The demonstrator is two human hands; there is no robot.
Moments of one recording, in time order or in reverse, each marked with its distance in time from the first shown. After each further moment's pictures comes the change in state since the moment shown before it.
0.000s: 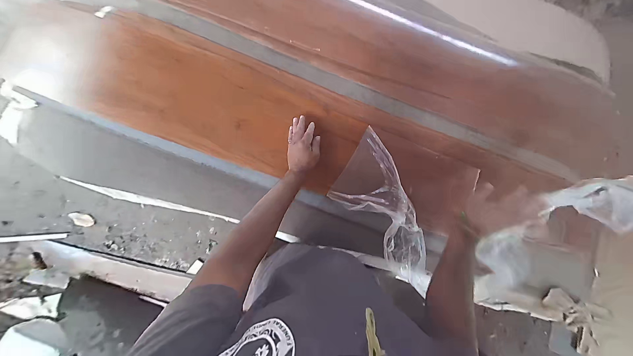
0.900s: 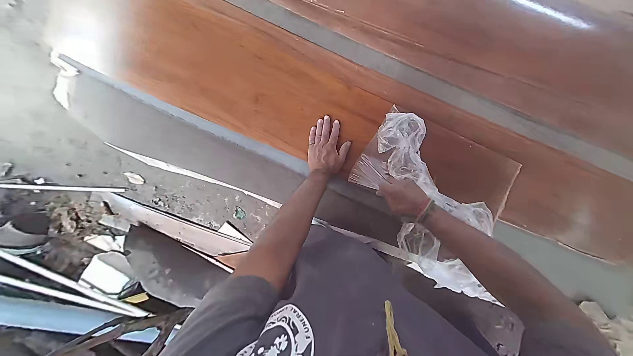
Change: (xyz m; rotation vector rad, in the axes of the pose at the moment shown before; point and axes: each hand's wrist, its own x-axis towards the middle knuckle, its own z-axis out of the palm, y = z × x) left_hand -0.062 0.003 0.035 0.396 -0.142 -0.062; right_hand -0.078 -0.110 0.039 0.127 -1.340 -1.268
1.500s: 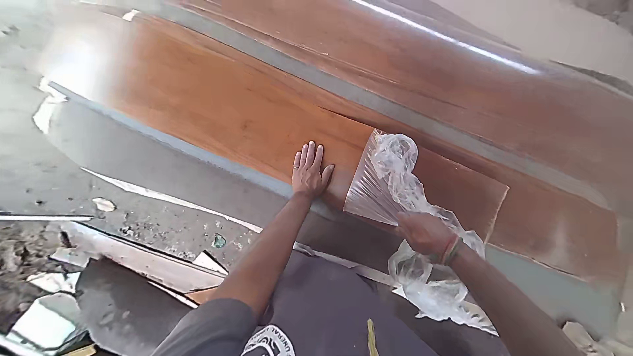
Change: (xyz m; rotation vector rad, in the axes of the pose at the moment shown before) left_hand 0.002 0.001 -0.010 -0.011 -0.005 0.010; right_hand -0.084 0.013 -0.055 0.044 -0.240 0.190
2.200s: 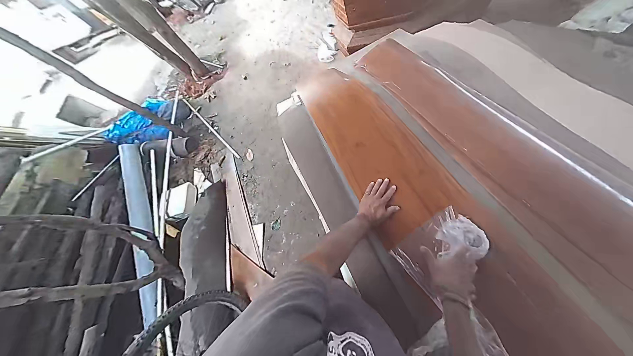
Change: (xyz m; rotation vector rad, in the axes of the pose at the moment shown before) left_hand 0.009 -0.097 -0.031 -0.047 0.011 -0.214; right_hand 0.179 -0.077 0.004 0.181 0.909 0.363
